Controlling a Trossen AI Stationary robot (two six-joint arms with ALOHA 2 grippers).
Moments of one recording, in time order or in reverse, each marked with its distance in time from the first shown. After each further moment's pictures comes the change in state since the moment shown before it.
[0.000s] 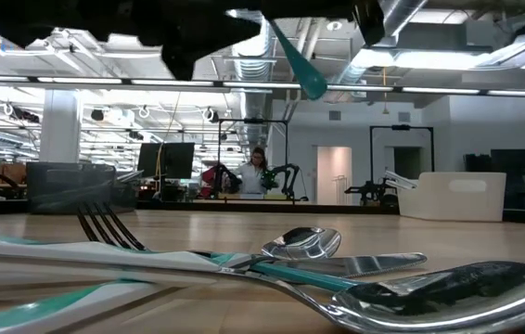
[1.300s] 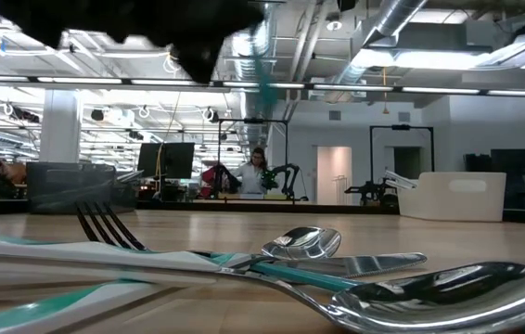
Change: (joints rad) left arm 0.069 -0.060 0.037 -0.234 0.264 -0.067; right arm -0.005 -0.013 0.001 0.191 -0.152 -0.256
